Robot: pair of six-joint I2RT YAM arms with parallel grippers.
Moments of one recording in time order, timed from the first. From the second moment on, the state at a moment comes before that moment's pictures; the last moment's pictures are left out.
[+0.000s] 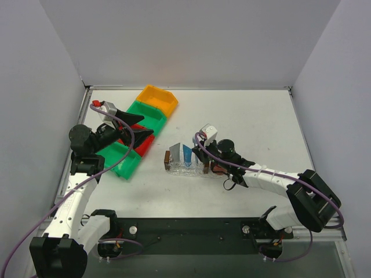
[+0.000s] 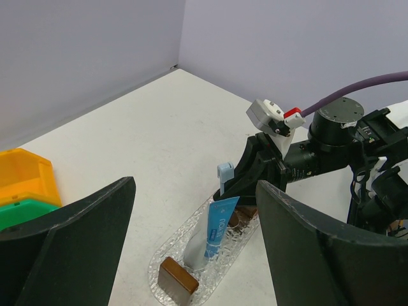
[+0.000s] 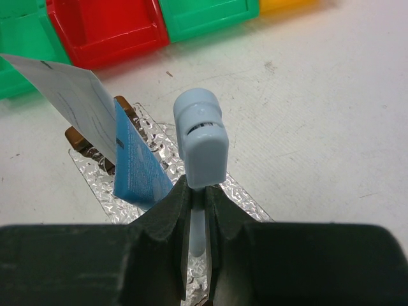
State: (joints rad) left arm -0.06 0.93 0.74 0.43 0.92 -0.40; right arm 0.72 1.37 0.54 0.55 -0.07 0.04
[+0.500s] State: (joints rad) left arm -0.06 0.93 0.74 0.43 0.92 -0.40; right arm 0.72 1.38 0.54 0.55 -0.06 0.04
